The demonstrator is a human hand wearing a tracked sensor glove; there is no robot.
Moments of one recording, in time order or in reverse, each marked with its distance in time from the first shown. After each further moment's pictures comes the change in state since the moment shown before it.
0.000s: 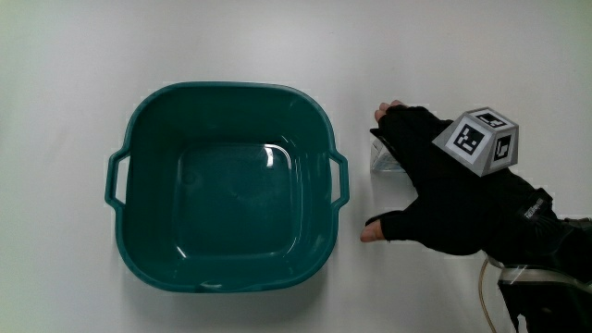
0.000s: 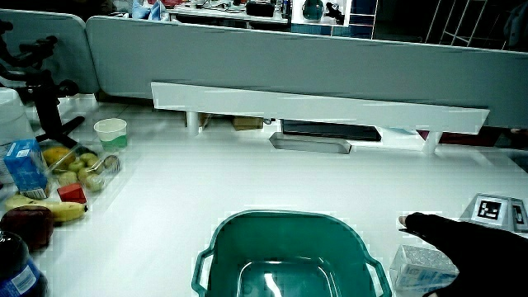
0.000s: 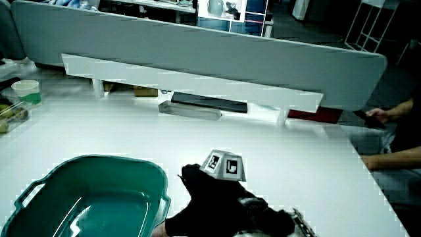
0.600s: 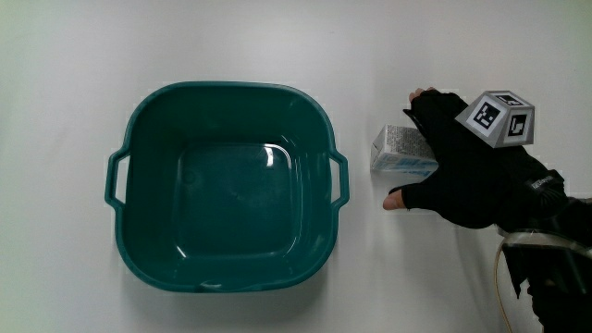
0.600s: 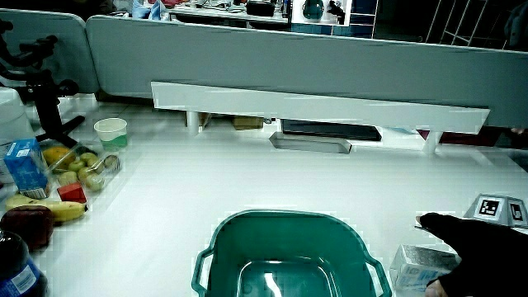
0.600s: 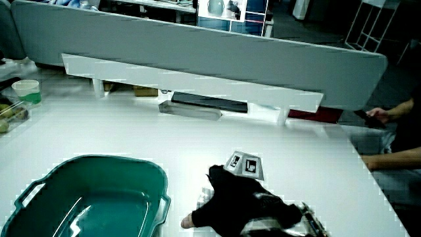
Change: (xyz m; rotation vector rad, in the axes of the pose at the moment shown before) arm 0.056 0.020 0.000 -0.022 0.031 -0.171
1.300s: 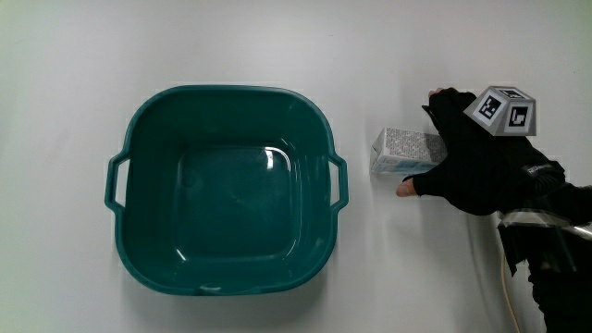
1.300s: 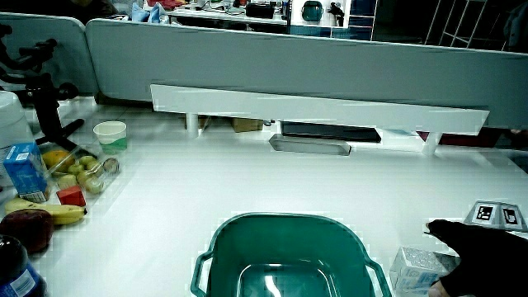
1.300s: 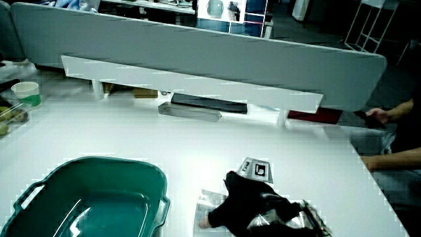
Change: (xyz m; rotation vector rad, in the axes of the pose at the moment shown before) arm 0.036 0.026 -0.007 -0.054 -0.011 -0.144
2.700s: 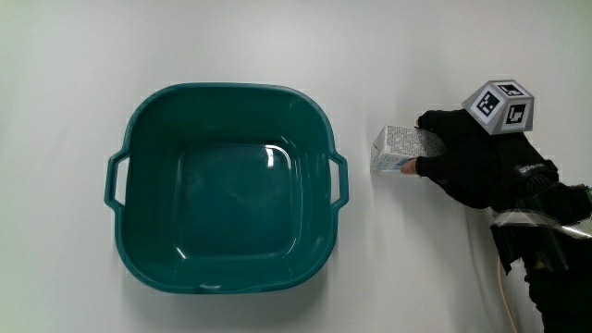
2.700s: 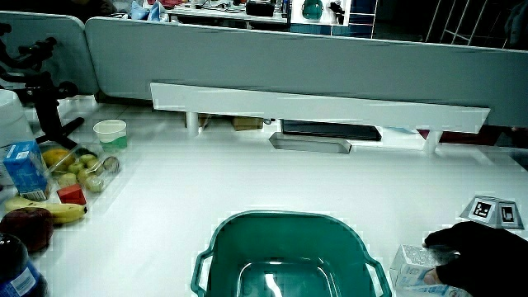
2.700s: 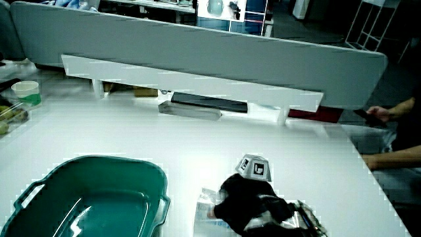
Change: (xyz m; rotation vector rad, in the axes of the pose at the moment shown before) arm -0.006 -0.002 0.005 0.161 -0.063 0.056
